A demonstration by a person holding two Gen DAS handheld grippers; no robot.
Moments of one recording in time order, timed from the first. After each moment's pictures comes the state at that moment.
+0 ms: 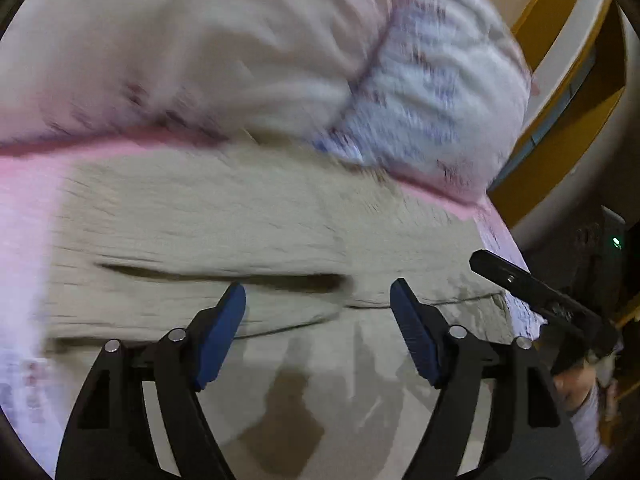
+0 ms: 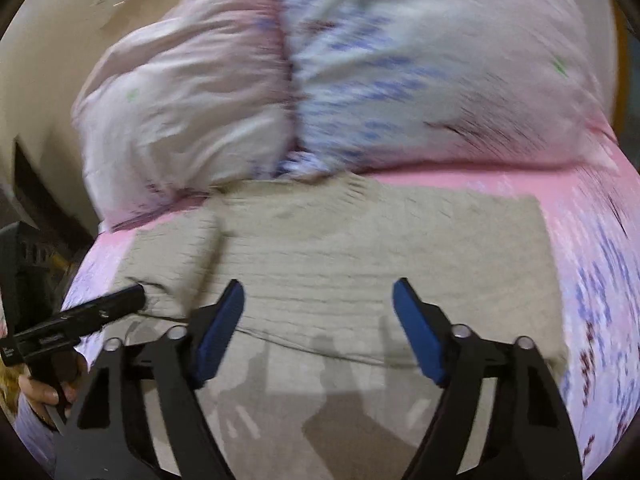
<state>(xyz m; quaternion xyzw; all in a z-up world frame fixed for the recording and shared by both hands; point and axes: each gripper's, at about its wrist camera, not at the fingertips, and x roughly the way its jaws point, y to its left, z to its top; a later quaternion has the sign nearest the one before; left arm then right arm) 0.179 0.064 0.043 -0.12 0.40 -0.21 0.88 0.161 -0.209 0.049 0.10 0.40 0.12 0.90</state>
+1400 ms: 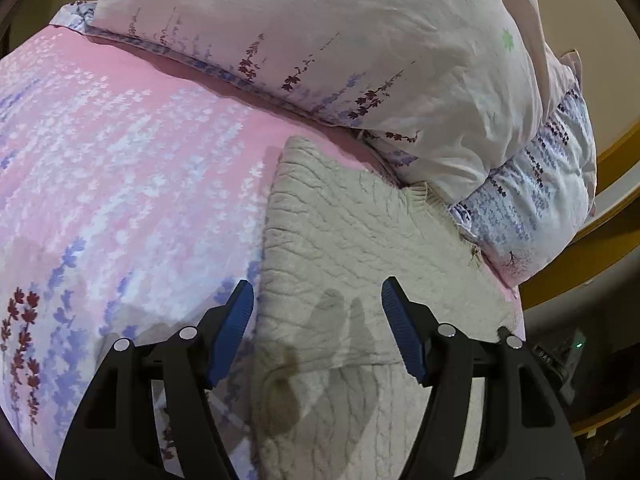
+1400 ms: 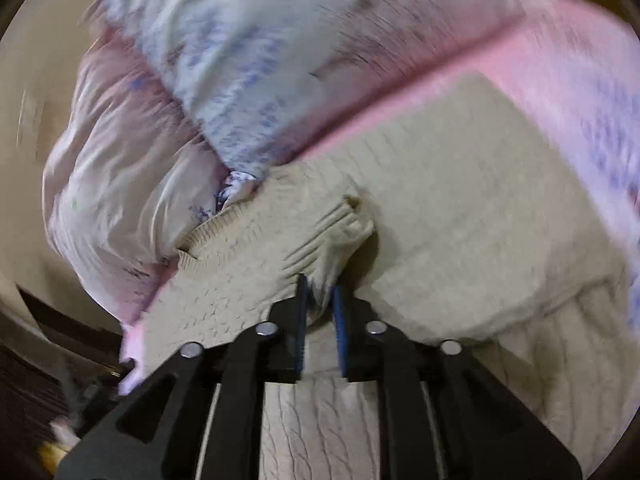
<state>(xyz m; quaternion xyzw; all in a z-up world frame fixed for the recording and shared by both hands) 0.204 0.191 0.000 -0.28 0.44 -0.11 0.84 0.169 -0.293 -0.011 0.37 0.41 0.04 0.83</state>
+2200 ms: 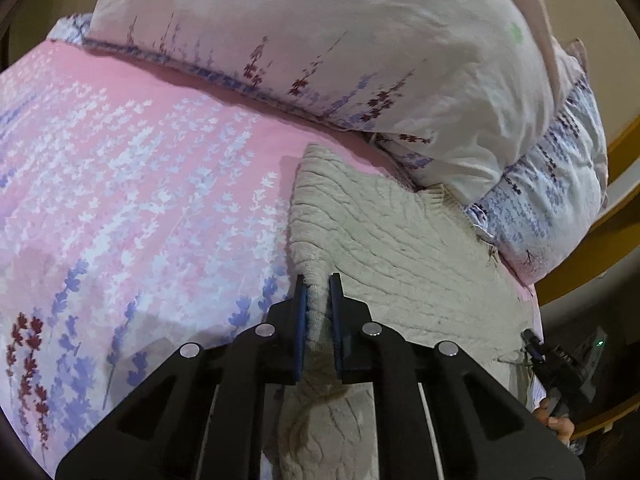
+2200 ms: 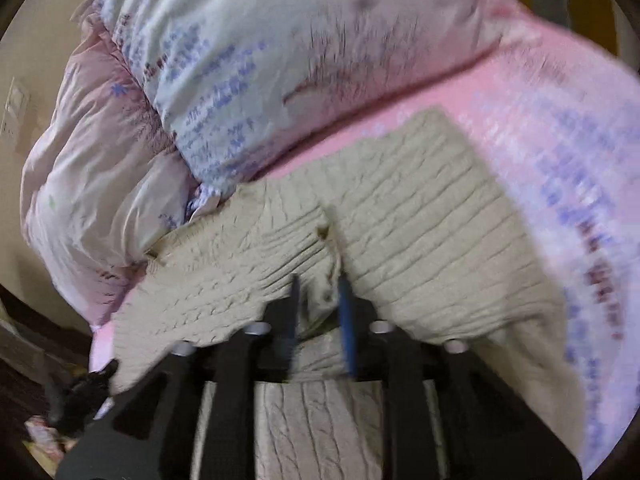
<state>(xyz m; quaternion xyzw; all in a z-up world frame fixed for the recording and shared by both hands) 0.206 0.192 -0.002 -0.25 0.43 -0.10 0.86 0.154 -0.298 0.015 0.28 0.39 -0.03 0.88</state>
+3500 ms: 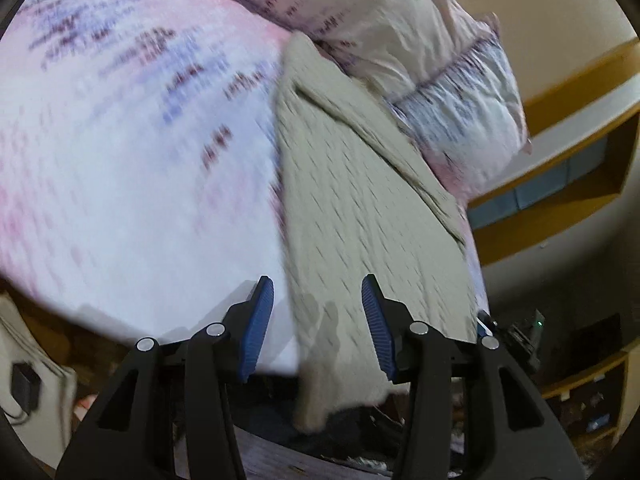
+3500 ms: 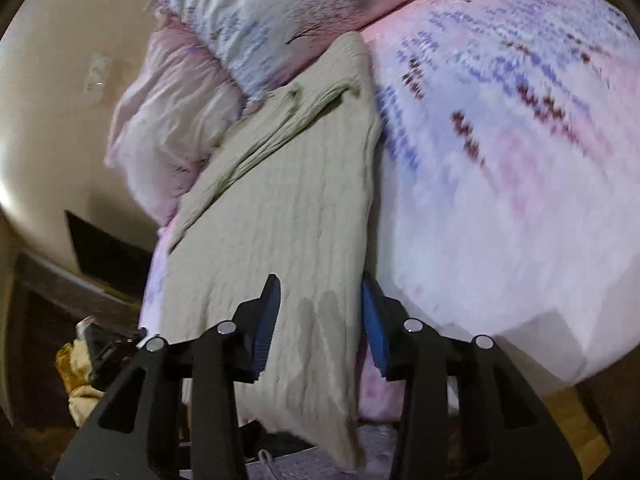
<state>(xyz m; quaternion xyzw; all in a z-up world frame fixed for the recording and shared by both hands) -0.024 0.190 0.002 -0.32 0.45 -0.20 0.81 -0.062 -0.359 -0.003 0.34 0.44 0.14 0.82</state>
